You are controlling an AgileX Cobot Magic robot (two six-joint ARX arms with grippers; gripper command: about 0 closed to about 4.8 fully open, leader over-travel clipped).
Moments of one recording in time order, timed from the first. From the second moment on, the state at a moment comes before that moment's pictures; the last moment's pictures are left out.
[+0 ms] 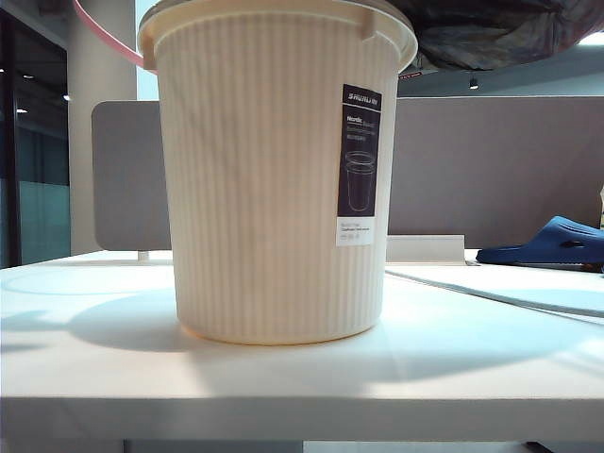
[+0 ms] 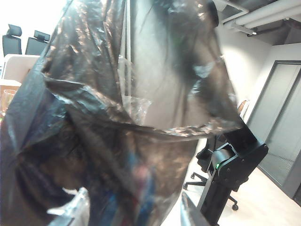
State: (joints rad) left arm -0.31 1.25 1.21 0.63 1.19 -0.80; right arm -0.13 1.52 2.17 0.27 -0.72 0.84
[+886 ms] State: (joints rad) left arm -0.31 1.25 1.21 0.33 1.13 -0.57; right arm -0.25 1.57 2.17 0.12 -0.71 0.68
